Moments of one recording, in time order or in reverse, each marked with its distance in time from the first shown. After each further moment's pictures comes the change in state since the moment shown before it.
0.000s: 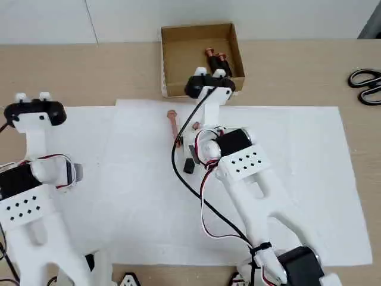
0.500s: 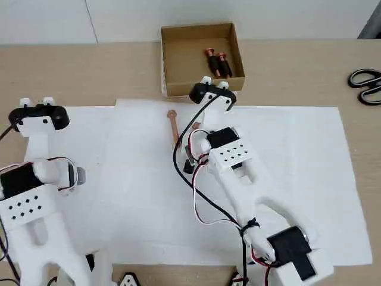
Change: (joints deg) left arm 0.0 0.0 1.2 0.0 0.0; right arm -0.3 10.4 1.1 -5.1 -5.5
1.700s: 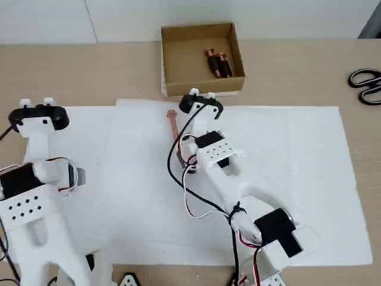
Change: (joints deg) left arm 0.0 0.0 0.4 0.0 0.0; right arm -1.8 11.1 -0.4 -4.8 0.0
